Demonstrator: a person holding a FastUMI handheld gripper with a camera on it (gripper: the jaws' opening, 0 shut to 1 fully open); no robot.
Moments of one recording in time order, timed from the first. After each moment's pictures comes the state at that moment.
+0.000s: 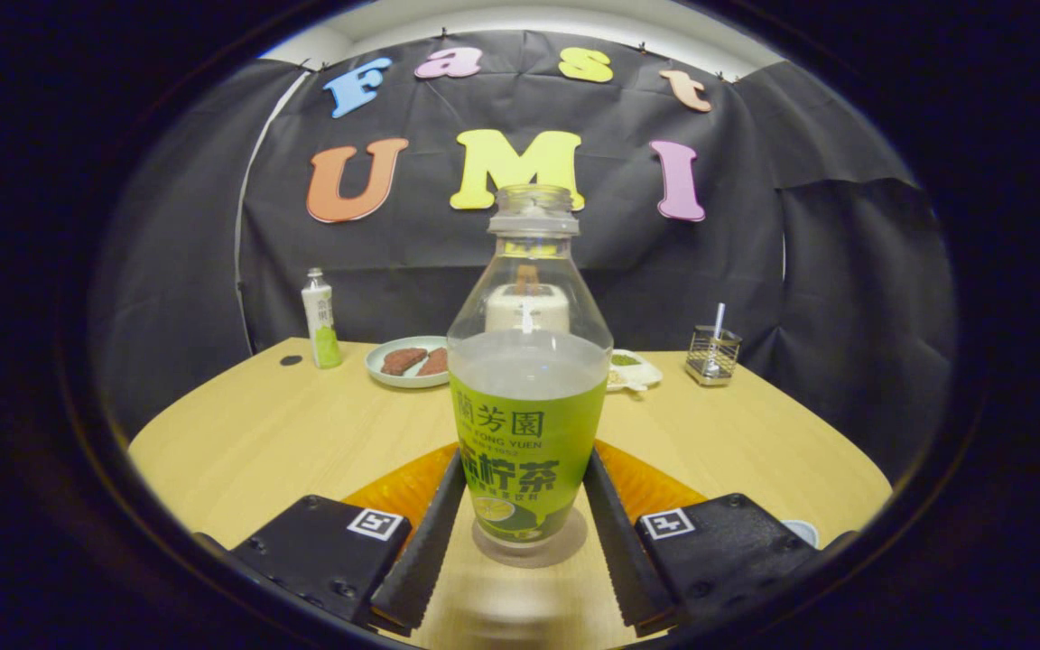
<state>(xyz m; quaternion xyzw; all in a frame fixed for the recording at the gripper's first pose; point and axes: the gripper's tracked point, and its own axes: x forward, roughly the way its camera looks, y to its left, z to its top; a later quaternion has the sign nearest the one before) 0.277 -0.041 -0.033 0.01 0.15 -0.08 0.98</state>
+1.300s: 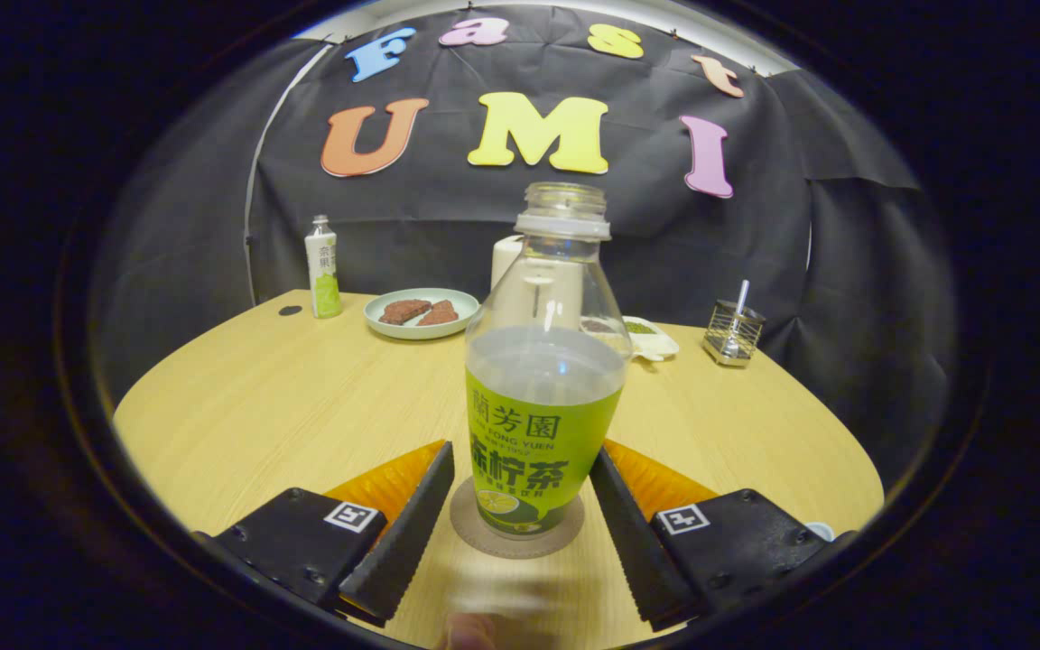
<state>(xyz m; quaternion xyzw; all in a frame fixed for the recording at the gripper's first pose) 0.277 -0.047 -0.063 -0.03 0.20 -0.05 0.98</state>
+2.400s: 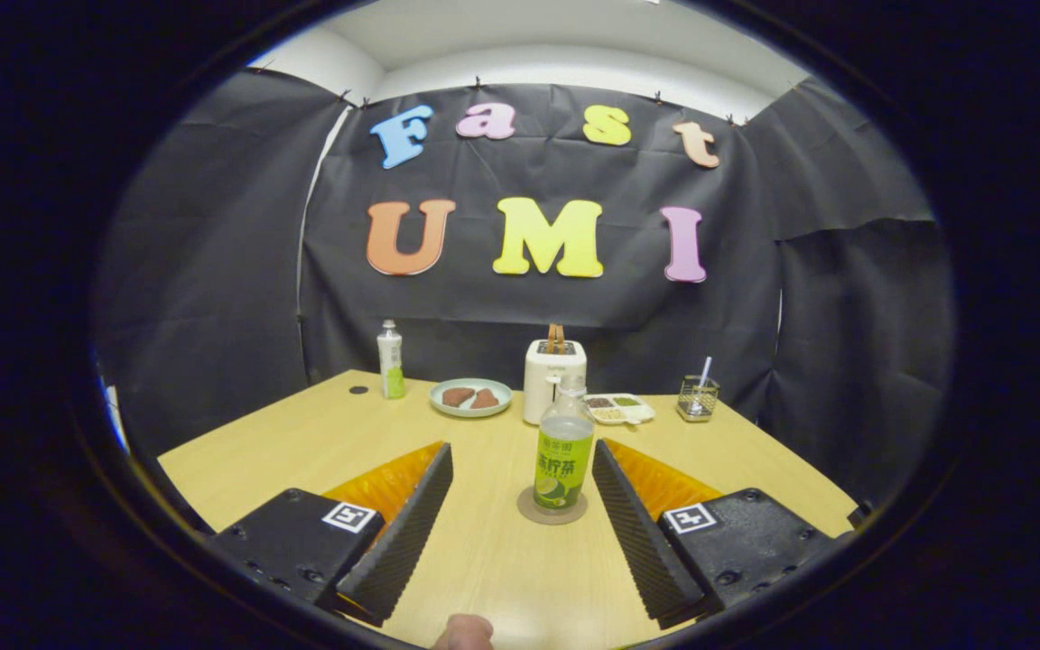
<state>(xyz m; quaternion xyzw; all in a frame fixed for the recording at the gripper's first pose) 0.103 0.015 0.054 0.00 0.08 -0.02 1.00</state>
